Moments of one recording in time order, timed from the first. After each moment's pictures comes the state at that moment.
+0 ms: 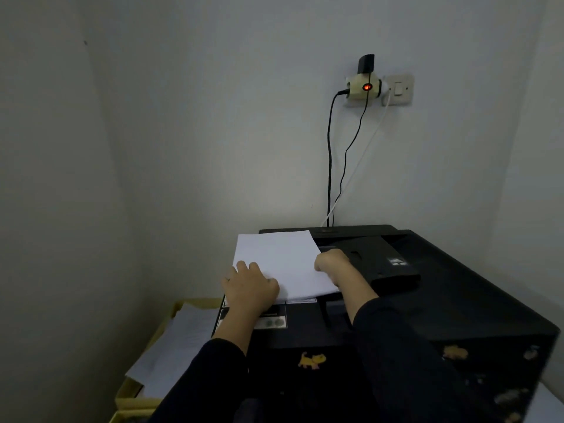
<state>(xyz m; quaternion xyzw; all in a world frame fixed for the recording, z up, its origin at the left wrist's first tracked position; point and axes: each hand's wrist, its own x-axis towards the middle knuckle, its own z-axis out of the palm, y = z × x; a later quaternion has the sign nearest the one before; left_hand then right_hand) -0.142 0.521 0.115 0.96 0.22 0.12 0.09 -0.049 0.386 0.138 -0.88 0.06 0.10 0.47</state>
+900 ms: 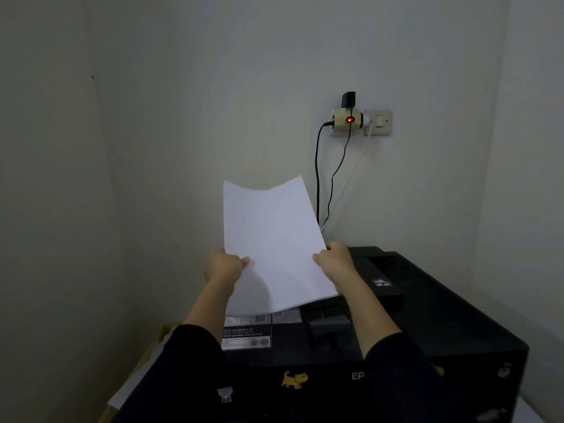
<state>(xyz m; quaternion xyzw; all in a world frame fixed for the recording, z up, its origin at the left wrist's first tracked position) -0.133 0.535 0.185 0.75 0.28 0.23 0.56 -0.079 0.348 0.180 -0.78 -0.06 -0.03 0.62</state>
